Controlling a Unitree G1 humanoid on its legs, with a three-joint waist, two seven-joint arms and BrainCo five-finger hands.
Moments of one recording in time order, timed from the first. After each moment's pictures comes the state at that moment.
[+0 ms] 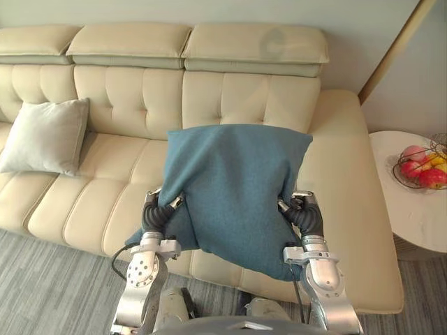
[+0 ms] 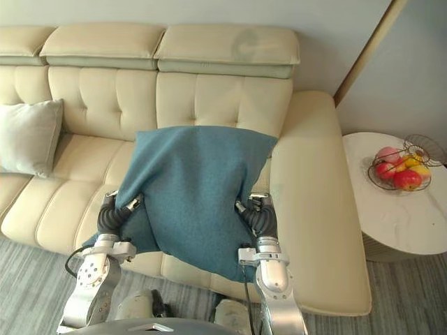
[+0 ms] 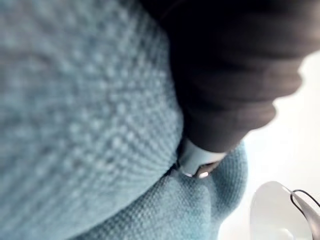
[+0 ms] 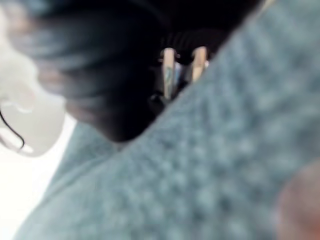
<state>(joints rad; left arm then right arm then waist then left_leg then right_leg) 0.25 0.02 -0.20 -0.23 -0.23 -0.09 0.17 0.31 -0.13 0.10 -0.35 -0.02 -0.08 -0.16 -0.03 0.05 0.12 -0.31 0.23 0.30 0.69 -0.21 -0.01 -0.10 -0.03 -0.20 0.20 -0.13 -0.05</state>
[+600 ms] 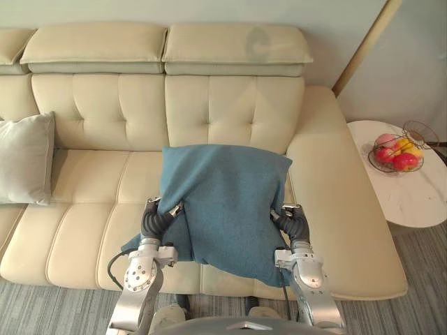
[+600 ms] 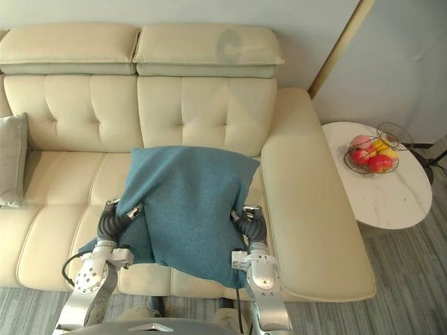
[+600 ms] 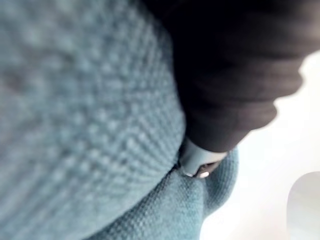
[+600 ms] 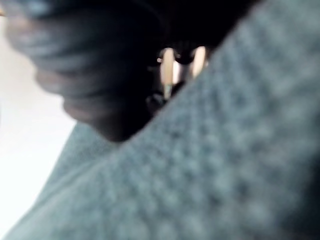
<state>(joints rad) 0.26 0.07 -0.20 -0.16 -0.16 -0.08 0.20 0.22 -0.04 0.07 -0.07 -0.05 -0.08 -0.17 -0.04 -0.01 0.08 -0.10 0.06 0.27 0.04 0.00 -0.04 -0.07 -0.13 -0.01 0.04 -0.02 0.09</state>
